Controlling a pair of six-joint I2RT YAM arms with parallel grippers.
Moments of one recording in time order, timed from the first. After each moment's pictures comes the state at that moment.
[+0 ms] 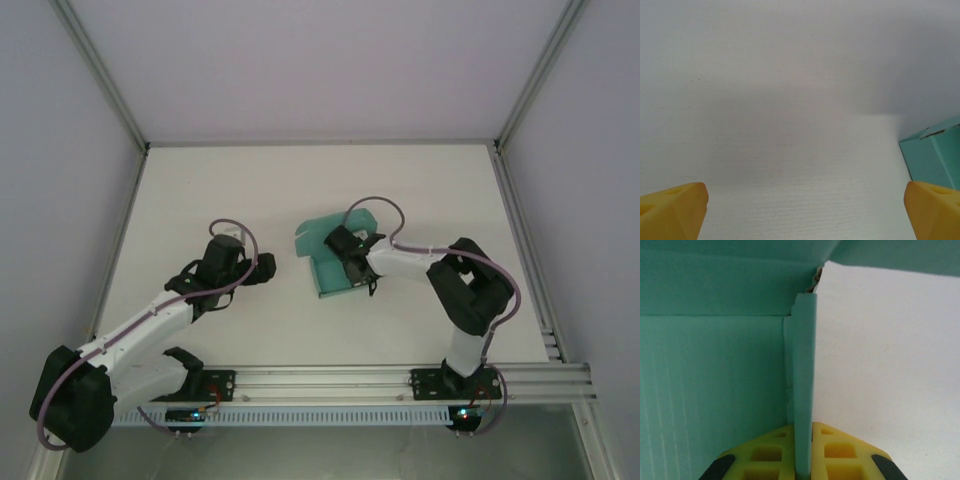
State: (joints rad) left arm -0.54 1.02 0.55 -0.30 -0.12 -0.56; right arm 0.76 1.80 1.05 -0.63 0.42 0.46
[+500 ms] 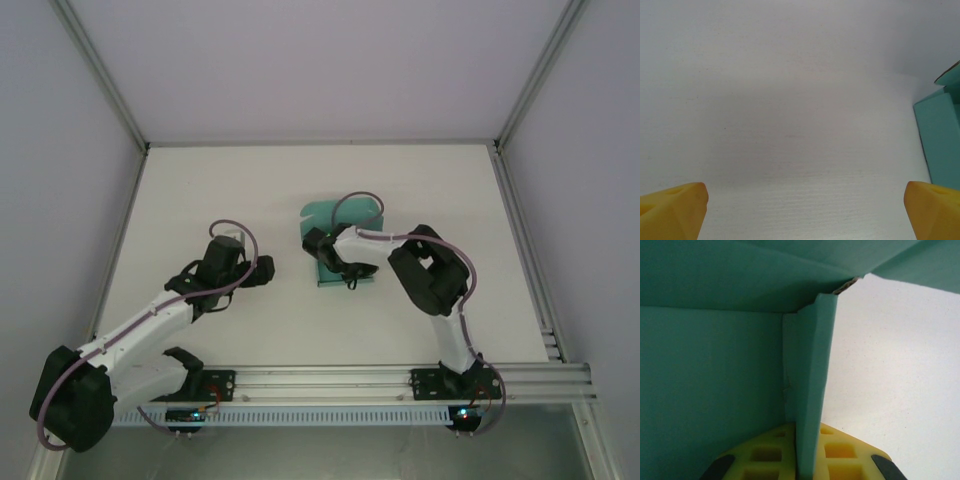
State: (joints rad) left arm -0.54 1.02 0.55 -0.34 -0.13 -0.55; right arm 0.82 2.07 1.34 -1.00 0.62 0.68
